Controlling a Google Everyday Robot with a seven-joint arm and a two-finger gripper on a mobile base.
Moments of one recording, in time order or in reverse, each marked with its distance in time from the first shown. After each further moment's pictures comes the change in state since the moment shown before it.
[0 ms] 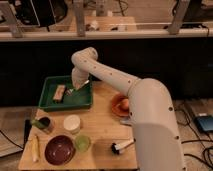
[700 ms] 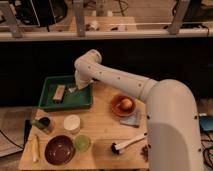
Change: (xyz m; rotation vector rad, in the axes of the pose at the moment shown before) arm -0.003 0.011 -0.030 0.105 0.081 0.091
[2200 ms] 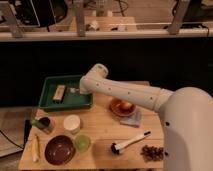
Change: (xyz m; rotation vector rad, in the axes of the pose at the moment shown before) arm 0.011 0.031 0.002 0.220 0.007 0.394
